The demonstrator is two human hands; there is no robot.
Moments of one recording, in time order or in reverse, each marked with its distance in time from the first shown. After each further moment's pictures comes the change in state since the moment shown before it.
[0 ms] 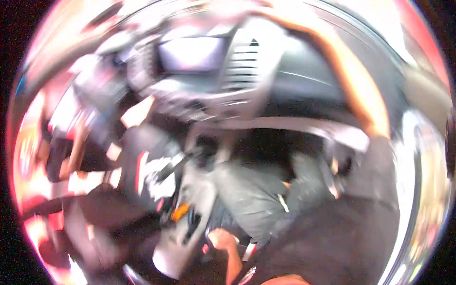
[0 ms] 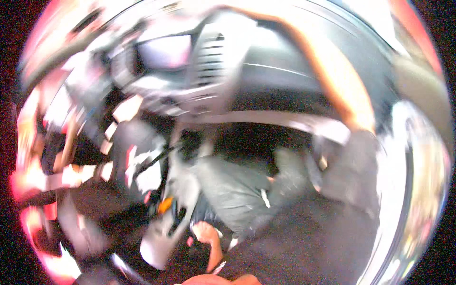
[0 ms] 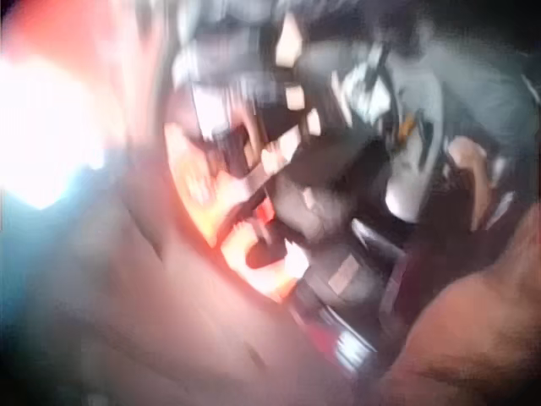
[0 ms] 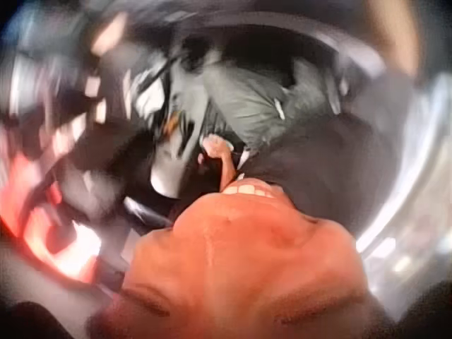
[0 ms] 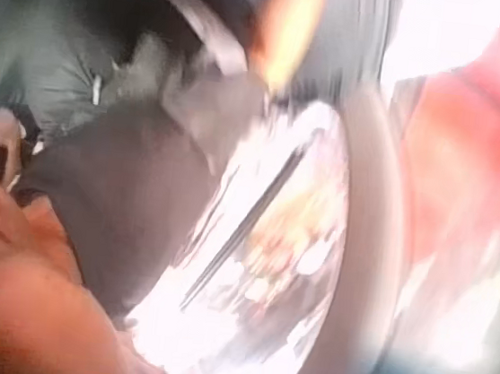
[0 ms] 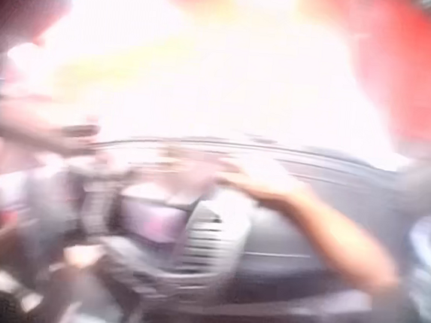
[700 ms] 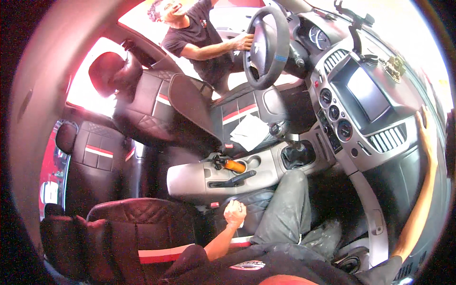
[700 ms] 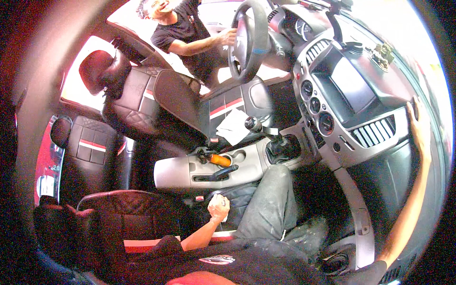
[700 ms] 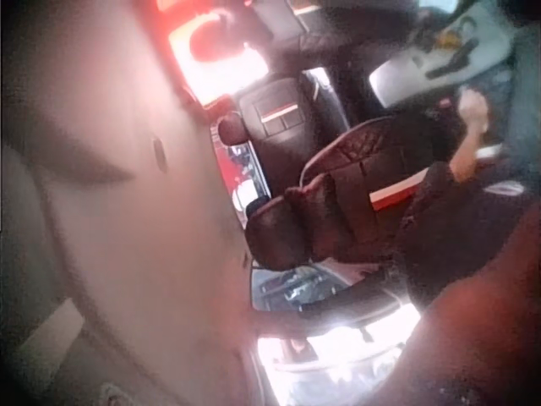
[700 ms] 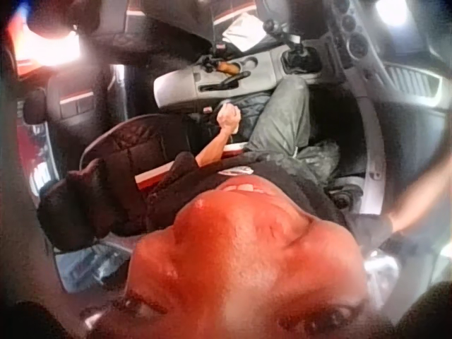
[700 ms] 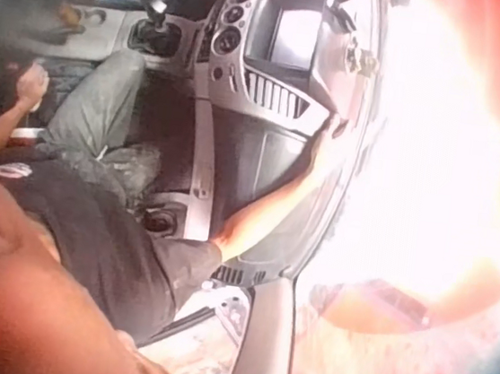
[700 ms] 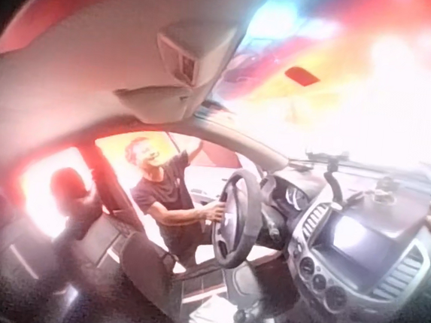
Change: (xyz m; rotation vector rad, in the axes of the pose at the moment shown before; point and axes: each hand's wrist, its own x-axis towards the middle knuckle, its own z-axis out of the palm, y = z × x) left_hand 0.019 0.066 -0.034 -0.233 0.023 -0.043; right_hand 0.004 0.109 0.016 -0.090 0.131 0.033
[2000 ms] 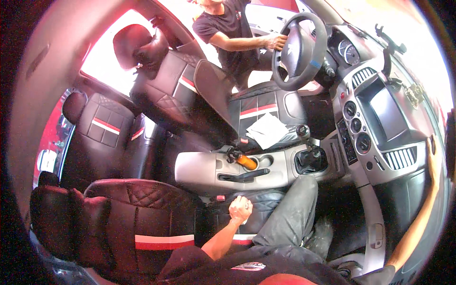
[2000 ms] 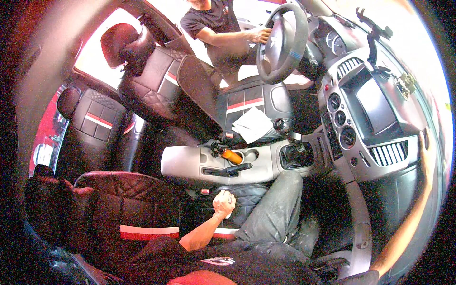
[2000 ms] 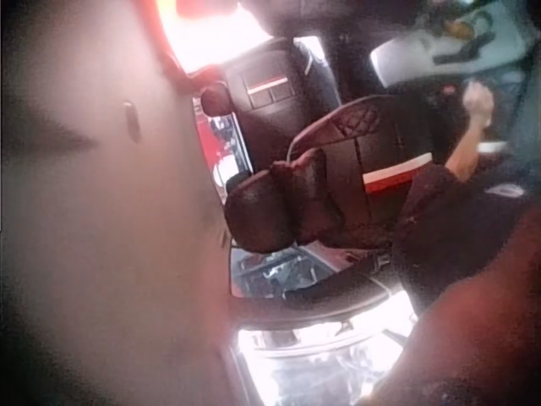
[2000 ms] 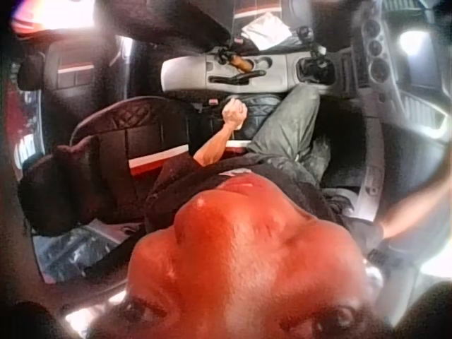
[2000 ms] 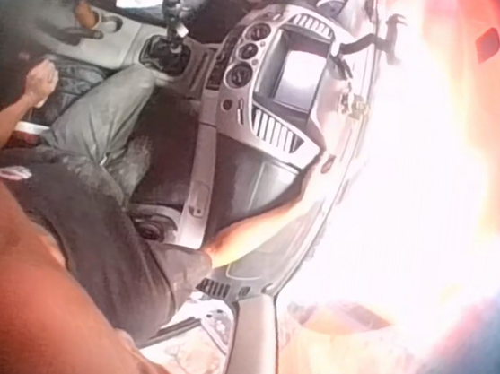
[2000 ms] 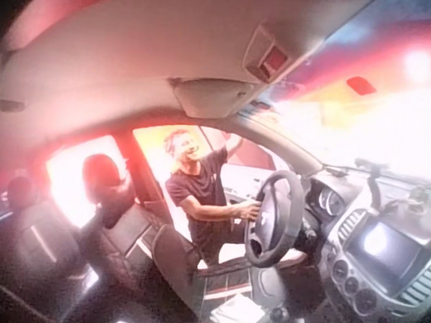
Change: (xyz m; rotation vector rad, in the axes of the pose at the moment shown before) left_hand -0.003 -0.005 -0.002 -0.030 0.026 0.032; right_hand 0.010 0.017 0.006 0.105 -0.029 0.001
